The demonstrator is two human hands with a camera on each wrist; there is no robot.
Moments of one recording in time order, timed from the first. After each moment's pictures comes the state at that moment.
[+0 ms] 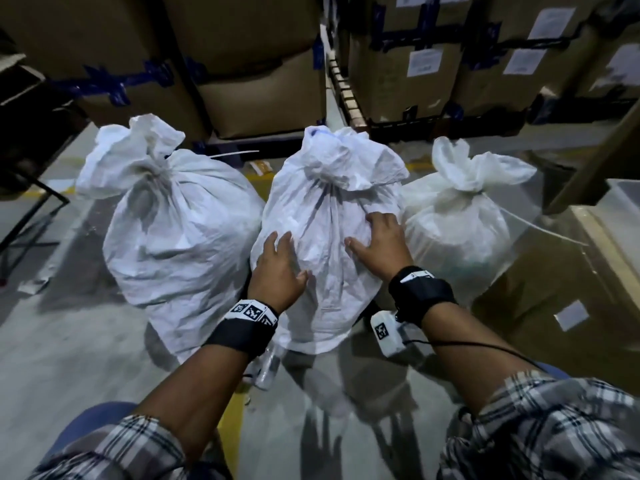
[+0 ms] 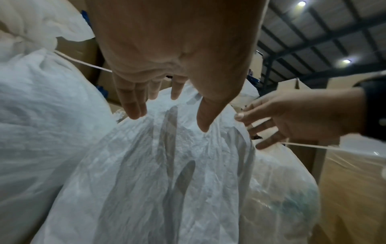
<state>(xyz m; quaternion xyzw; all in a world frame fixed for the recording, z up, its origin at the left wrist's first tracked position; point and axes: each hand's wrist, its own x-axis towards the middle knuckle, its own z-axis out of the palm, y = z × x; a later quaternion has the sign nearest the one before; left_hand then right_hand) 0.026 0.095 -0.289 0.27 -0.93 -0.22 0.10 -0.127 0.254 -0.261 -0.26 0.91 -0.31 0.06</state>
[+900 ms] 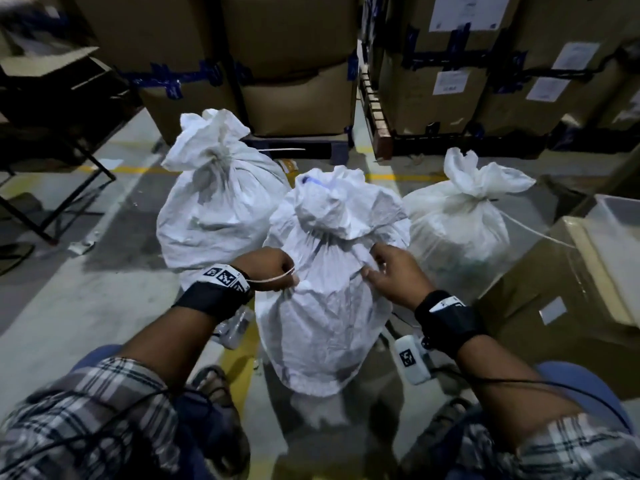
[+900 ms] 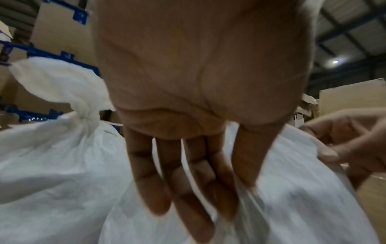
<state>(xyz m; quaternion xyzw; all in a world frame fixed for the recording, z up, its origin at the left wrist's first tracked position) 0.119 0.094 -0.205 0.17 -0.95 -0.20 -0.16 -0.039 0.326 -0.229 -0.43 0.85 -0.30 0.10</state>
